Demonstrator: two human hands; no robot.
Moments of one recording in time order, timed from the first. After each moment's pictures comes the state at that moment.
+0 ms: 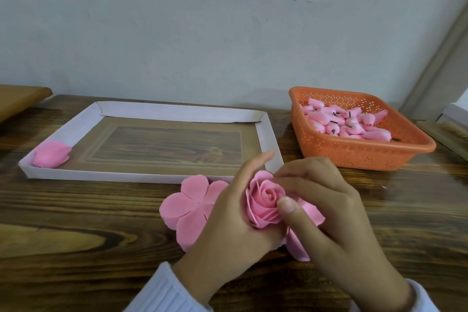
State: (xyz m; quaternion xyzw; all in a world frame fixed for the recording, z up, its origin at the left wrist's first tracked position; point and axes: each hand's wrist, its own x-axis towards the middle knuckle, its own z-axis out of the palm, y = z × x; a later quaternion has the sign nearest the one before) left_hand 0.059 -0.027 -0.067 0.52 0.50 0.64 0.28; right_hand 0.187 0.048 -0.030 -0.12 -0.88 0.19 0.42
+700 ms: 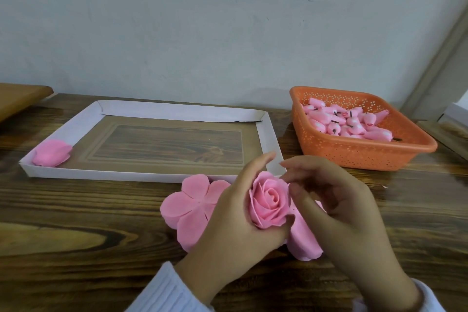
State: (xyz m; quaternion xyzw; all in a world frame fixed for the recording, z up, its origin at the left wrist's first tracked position) left_hand 0.059 -0.026 -0.069 0.54 0.54 0.61 0.22; right_hand 0.188 0.046 -0.026 -0.19 -0.81 0.35 0.43
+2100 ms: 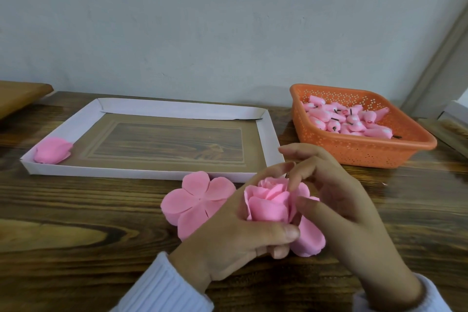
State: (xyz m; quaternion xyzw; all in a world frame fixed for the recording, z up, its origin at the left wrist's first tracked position) left_hand 0.059 -0.035 -0.051 0.44 0.25 0.62 0.60; right_hand 0.190 0.048 -0.023 -0.10 -0.79 0.46 0.38
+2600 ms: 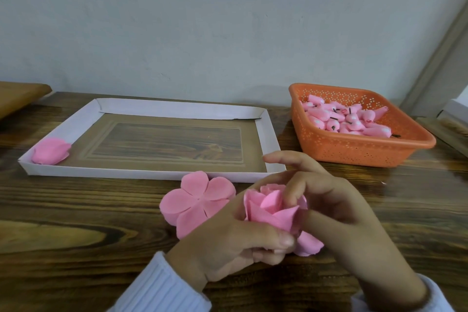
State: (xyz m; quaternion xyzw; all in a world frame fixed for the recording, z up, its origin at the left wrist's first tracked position) left_hand 0.059 -0.035 -0.047 0.43 0.21 0.57 0.67; right_hand 0.192 0.045 -0.019 -0.07 -0.78 0.54 0.31
